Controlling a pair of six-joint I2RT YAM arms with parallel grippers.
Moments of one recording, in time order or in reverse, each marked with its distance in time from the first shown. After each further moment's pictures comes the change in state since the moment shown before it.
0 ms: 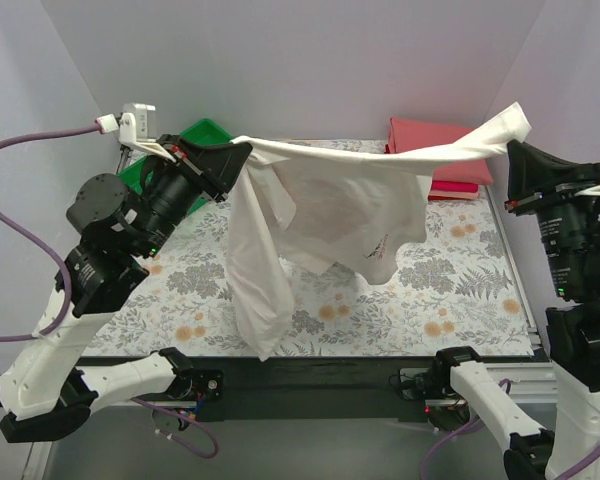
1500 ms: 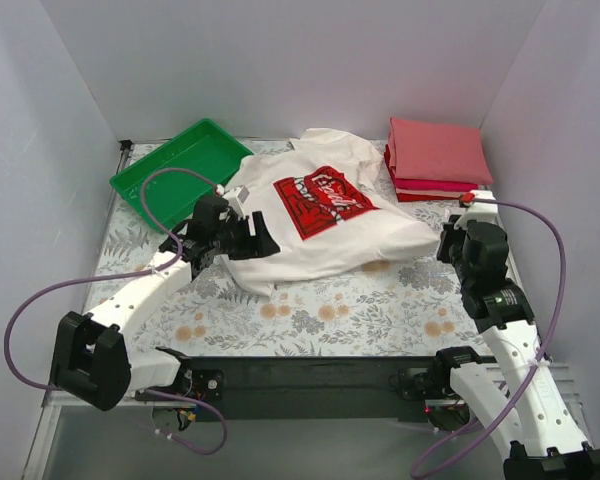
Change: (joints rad) left arm 0.382 0.247 -0.690 0.067 0.558 0.034; right arm 0.005 -0.071 -0.801 0.034 0.175 -0.109
